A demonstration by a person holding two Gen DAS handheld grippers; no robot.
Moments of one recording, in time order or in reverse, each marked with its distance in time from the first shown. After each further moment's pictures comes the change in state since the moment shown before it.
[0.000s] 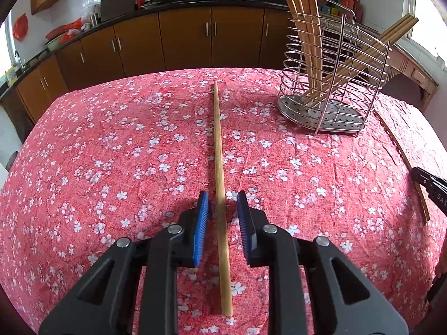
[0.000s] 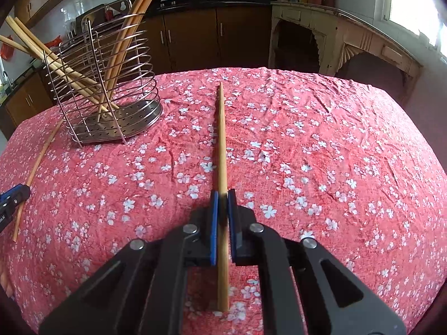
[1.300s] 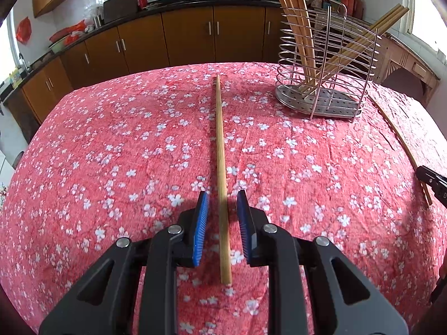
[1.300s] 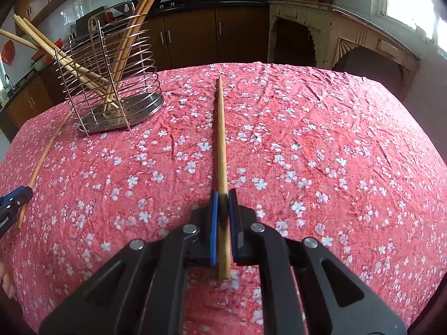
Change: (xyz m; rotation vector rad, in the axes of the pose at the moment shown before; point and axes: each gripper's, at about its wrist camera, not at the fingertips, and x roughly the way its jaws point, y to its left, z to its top) left arm -0.019 -0.003 -0.021 0.006 0.003 0.028; right arm -0.018 -0.006 -0.017 0.020 0.013 0.015
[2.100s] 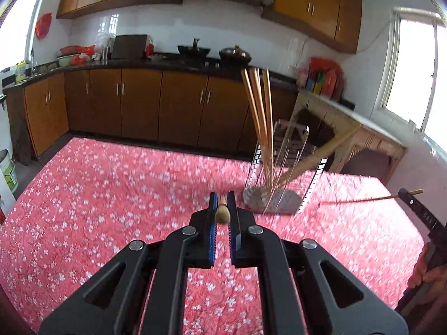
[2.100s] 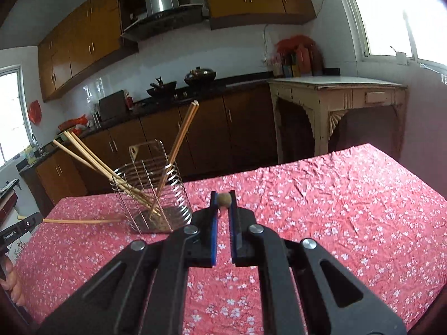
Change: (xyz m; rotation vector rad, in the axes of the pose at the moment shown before) left arm -0.128 0.033 0.038 -0.160 -0.360 -0.174; right arm -0.133 -0.028 0.044 0.093 -0.466 0.134
